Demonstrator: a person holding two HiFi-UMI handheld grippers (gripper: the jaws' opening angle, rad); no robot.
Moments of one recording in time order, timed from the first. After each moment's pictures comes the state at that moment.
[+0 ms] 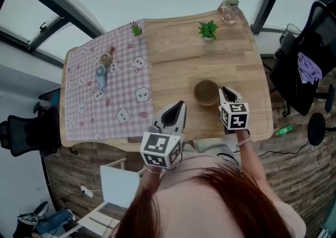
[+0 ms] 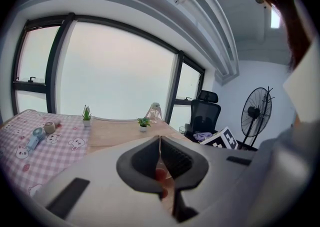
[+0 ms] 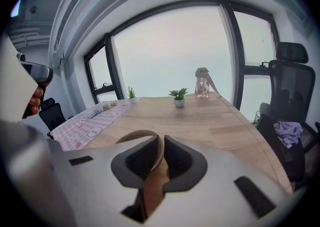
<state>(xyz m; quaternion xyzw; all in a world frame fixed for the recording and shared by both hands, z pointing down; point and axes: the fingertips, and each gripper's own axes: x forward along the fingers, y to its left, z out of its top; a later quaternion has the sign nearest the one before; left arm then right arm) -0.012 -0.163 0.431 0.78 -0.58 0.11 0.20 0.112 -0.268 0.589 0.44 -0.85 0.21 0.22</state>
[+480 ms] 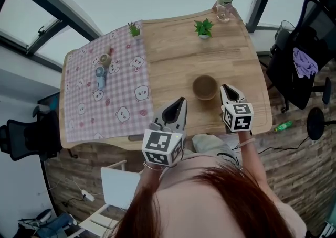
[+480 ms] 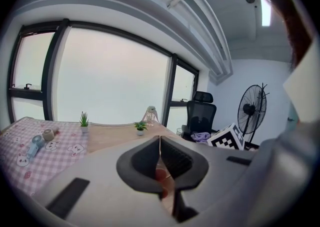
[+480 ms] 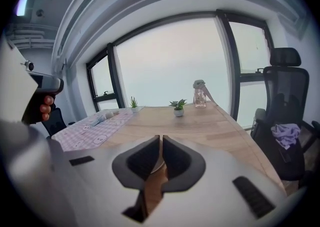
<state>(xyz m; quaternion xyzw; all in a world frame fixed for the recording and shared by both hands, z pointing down) -0.002 -0.145 0.417 0.80 -0.56 0.11 0.17 0.125 -0.241 0.549 0.45 -0.85 0.19 0.18</state>
